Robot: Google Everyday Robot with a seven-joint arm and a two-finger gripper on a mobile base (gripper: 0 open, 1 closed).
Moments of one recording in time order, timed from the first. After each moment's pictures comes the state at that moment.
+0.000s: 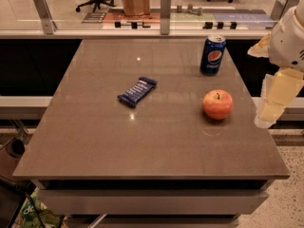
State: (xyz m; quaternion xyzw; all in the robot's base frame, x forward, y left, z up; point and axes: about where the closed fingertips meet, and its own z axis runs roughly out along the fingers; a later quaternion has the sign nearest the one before) arm 0.457 -0.214 0.957 -0.62 0.77 0.00 0.16
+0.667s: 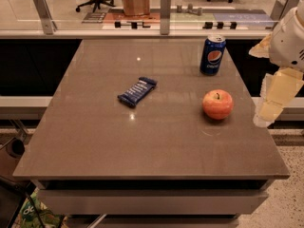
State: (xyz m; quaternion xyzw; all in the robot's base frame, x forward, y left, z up) arm 0.460 -0.216 0.955 -0.61 0.78 0.00 0.16
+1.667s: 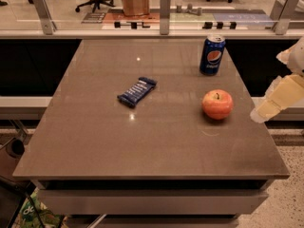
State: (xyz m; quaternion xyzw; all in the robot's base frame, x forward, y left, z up) arm 0.475 -0.254 0.941 -0.46 0.85 0.01 0.25
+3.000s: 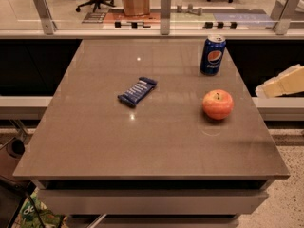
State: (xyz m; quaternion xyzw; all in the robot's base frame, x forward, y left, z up) arm 0.516 -0.309 0.950 -0.30 0.86 0.02 0.40
